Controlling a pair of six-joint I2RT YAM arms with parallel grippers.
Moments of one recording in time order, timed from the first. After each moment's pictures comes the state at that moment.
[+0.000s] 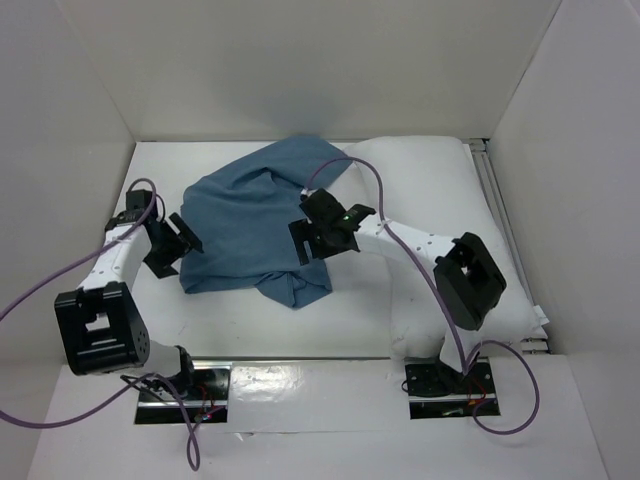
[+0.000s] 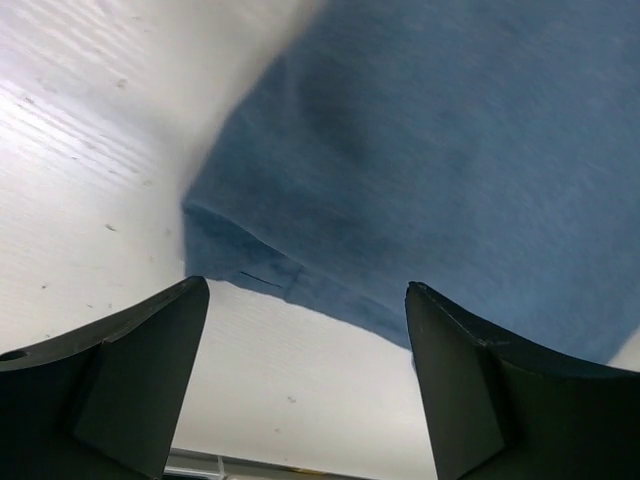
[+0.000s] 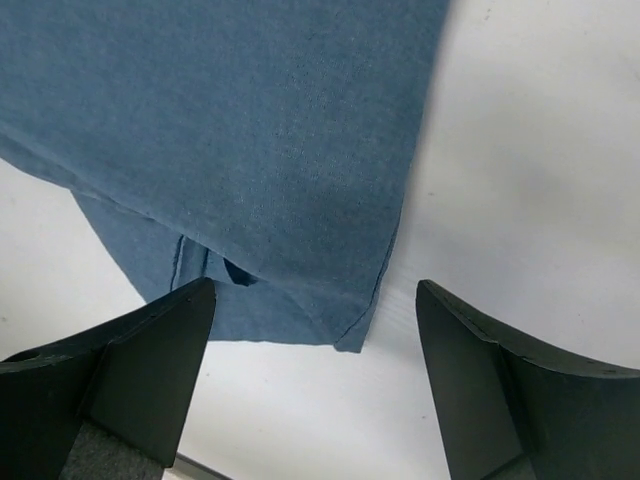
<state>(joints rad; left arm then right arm) 0.23 1.40 0.98 -0.75 0.09 -0.55 0.79 1.78 1.34 -0.55 0.07 0.41</state>
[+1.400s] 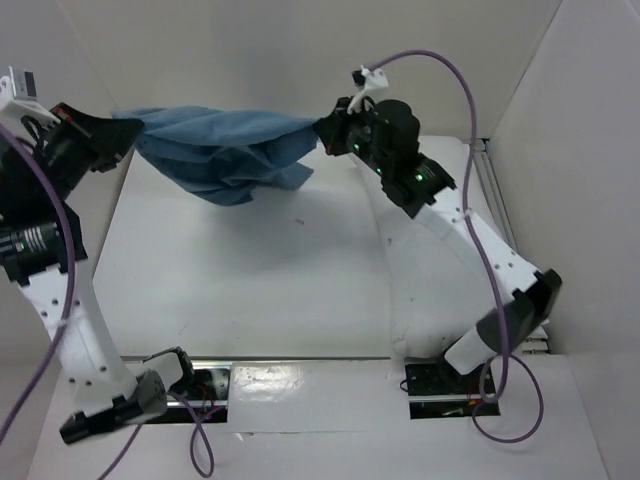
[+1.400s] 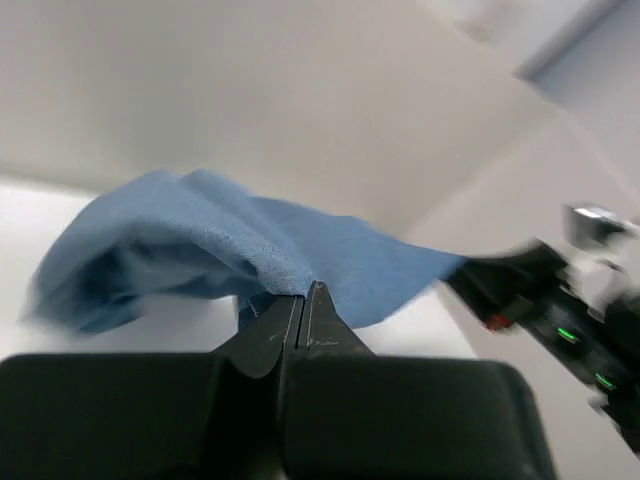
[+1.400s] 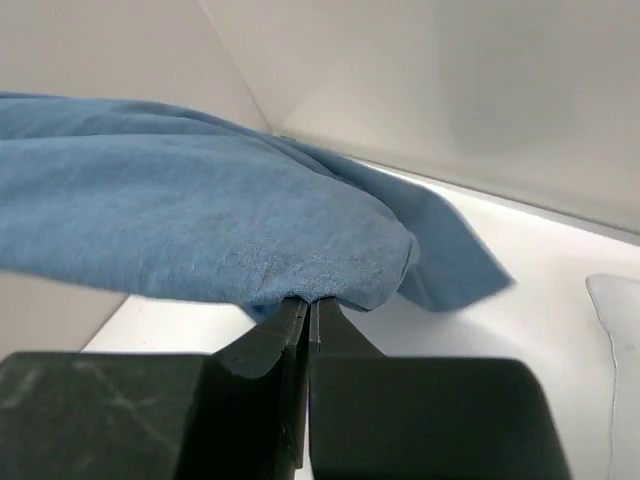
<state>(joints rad) 0.42 1.17 1.77 -0.61 0.65 -0.62 0.63 1.60 1.76 -0.21 0.01 0.30</state>
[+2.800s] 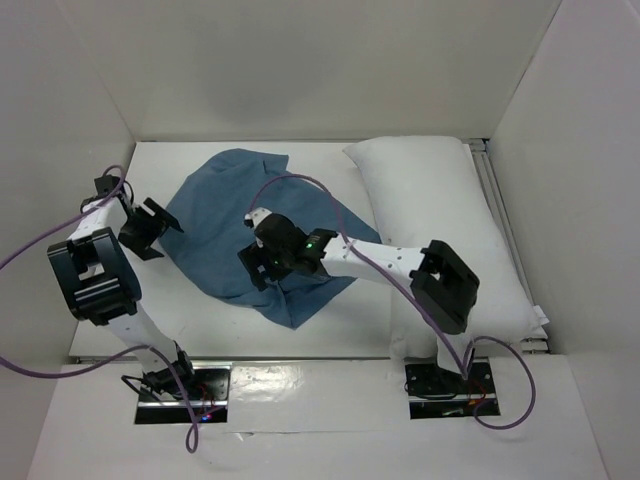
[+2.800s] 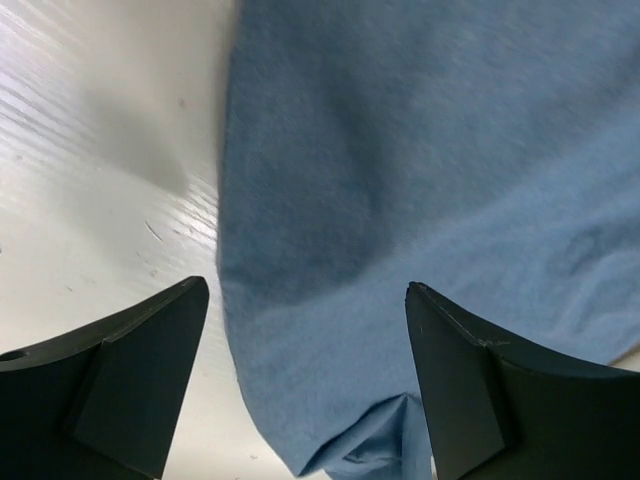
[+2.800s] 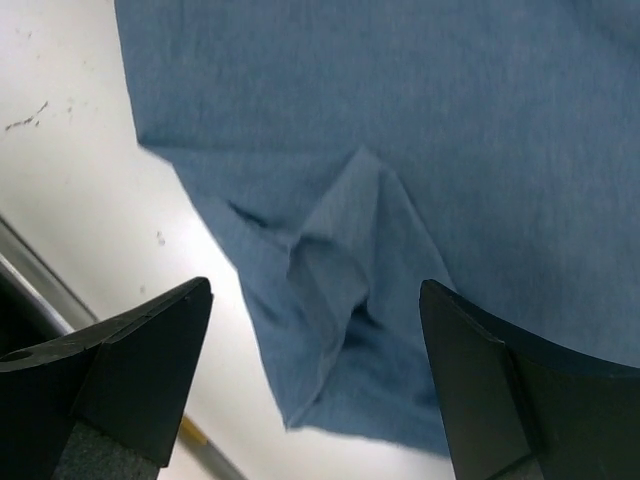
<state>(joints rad) 0.45 1.75 1.25 -0.72 0.26 -0.53 1.04 1.85 1.41 -0.37 0.04 0.33</state>
